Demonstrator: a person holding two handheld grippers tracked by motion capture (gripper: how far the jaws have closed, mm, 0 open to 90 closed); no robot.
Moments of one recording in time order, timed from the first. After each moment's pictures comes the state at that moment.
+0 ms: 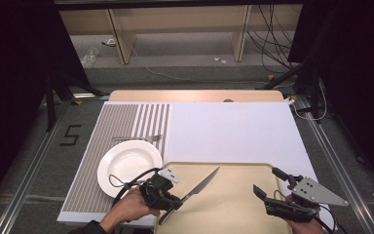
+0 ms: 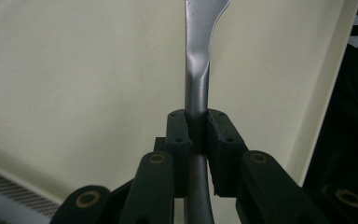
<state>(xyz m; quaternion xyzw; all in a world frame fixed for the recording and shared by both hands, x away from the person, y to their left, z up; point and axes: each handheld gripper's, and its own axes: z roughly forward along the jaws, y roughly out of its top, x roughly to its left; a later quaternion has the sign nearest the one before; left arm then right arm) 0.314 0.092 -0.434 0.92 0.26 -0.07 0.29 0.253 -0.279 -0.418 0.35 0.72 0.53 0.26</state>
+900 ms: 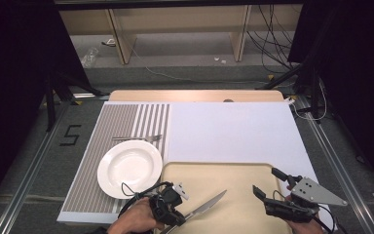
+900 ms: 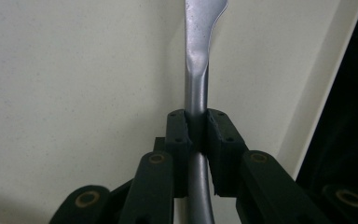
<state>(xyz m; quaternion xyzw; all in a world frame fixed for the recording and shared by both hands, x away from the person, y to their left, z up) 0.294 0.071 -0.459 0.94 0.24 -0.09 0.21 0.253 -0.278 -0.419 0.35 0.73 0.53 0.26</state>
